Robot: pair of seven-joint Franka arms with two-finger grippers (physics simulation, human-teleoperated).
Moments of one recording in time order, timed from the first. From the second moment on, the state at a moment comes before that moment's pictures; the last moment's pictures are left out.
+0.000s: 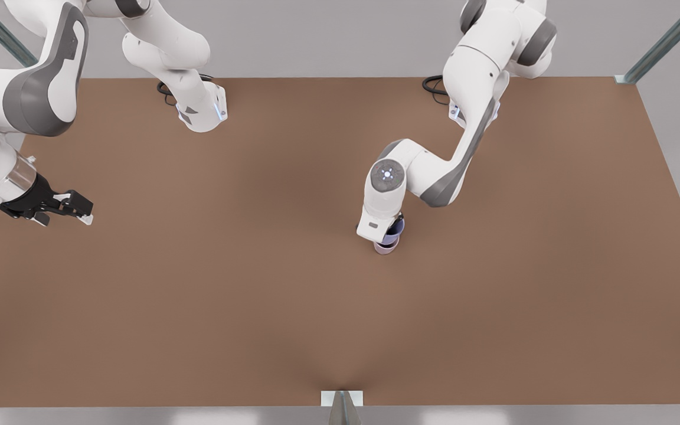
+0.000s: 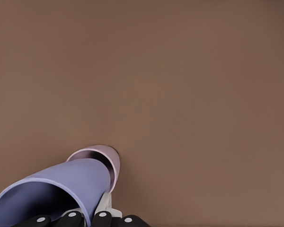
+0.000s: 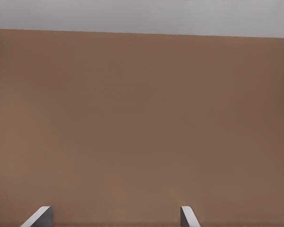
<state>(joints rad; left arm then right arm) -0.62 0.51 -0.04 -1.53 0.06 2.02 -1.05 -0.03 0.17 -0.03 -1.36 0.01 1.61 -0.09</state>
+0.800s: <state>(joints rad) -0.62 0.56 -0.04 -1.53 0.06 2.02 -1.07 -0.03 0.17 -0.02 -1.36 0.01 1.61 -0.09</state>
